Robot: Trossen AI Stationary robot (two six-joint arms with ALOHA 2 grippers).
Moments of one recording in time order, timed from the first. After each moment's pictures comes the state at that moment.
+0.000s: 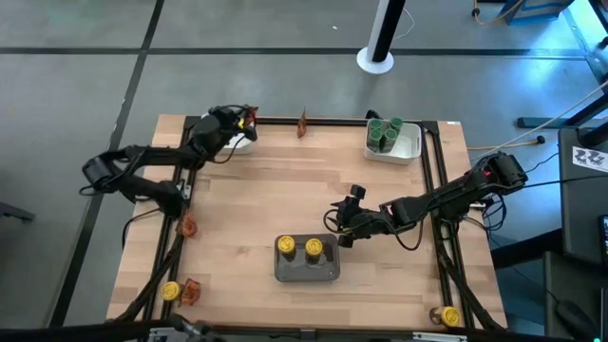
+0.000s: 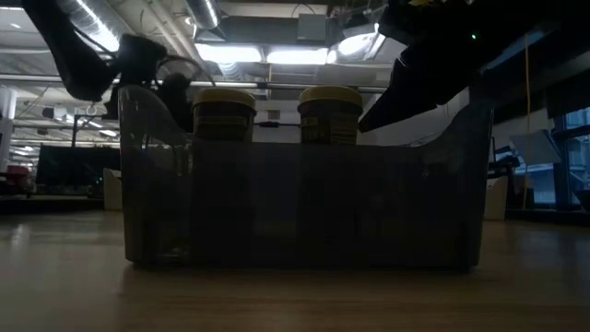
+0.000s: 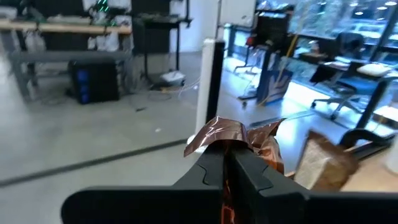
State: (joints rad) left arm 0.77 1.31 0.38 0.85 -0.30 -0.11; right arm 0.33 1.51 0.82 -0.05 0.57 0.21
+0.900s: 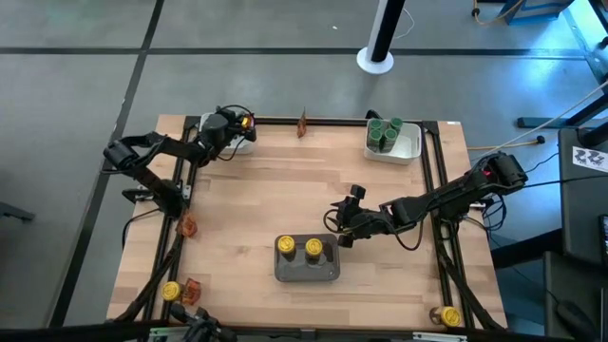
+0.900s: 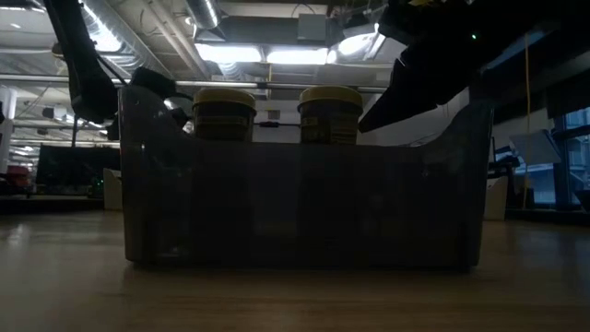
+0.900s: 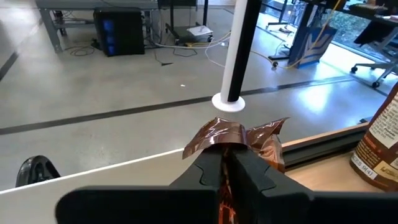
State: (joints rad) left arm 0.87 1.54 0.38 0.87 -0.30 -0.18; right arm 0.33 1.51 0.82 -0.05 0.57 0.21
